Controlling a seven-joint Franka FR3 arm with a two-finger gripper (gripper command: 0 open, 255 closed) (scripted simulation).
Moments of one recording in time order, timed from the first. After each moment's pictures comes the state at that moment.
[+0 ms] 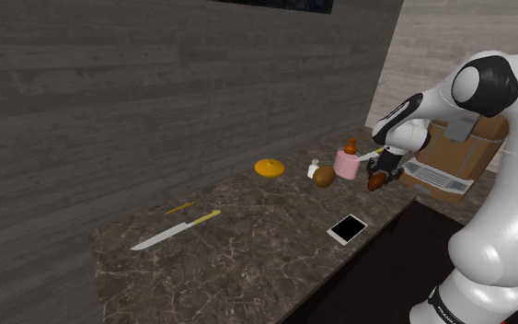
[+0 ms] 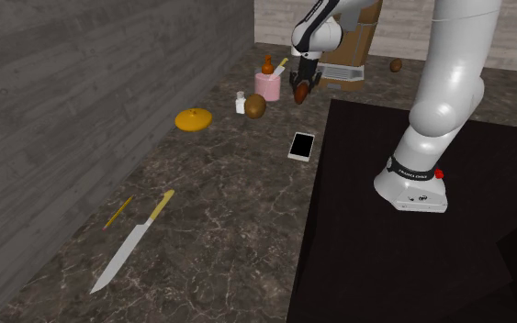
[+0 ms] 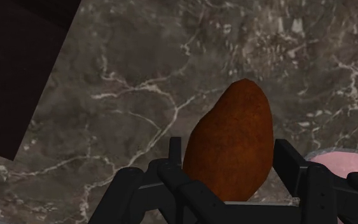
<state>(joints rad) -0.56 0.31 -0.27 -2.18 0.28 2.51 0.07</state>
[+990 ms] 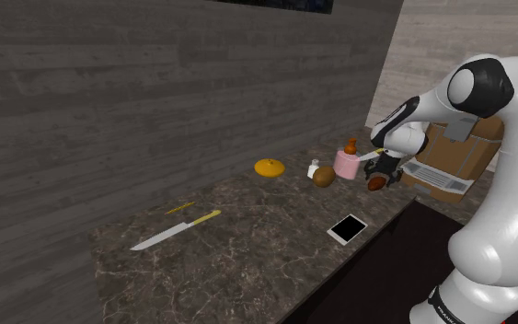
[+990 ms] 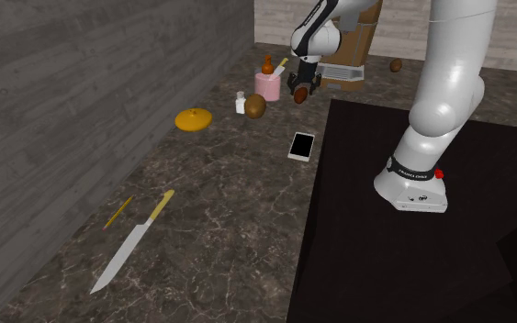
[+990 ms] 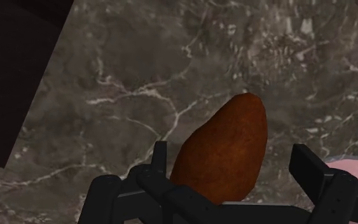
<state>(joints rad) -0.57 0.34 -0.26 -2.18 0.30 2.53 0.05</state>
